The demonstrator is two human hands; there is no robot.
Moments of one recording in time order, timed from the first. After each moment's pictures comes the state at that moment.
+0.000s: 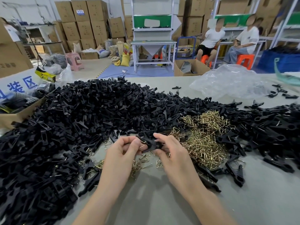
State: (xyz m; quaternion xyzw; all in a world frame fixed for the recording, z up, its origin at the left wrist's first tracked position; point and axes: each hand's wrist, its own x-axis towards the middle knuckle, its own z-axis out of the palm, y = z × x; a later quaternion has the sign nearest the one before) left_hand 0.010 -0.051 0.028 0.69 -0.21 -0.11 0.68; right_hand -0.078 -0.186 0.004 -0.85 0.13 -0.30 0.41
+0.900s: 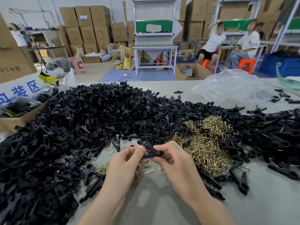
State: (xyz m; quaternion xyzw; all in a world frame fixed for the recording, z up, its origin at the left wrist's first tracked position) left_hand 0.013 -0.054 0.017 0.67 -0.14 -0.18 0.70; right_hand -0.080 -0.185 0.007 -0.85 0.11 -0.30 0.42
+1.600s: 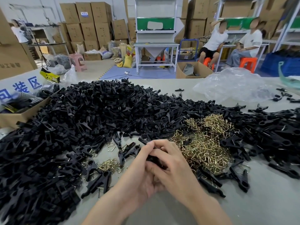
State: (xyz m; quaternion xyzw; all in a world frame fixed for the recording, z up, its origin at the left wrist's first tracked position) left_hand -0.019 -0.063 0.035 0.50 -0.12 -0.48 0.71; right_hand -0.082 -0.173 0.010 -0.89 0.01 -0.31 0.34
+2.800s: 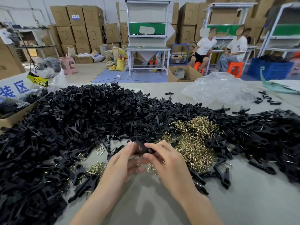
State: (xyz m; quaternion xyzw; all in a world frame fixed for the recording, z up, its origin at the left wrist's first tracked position) left_hand 0.001 -0.058 0.017 0.60 -0.20 -0.26 0.73; right_hand -0.089 -0.191 0.006 -0.88 0.08 -0.34 0.31
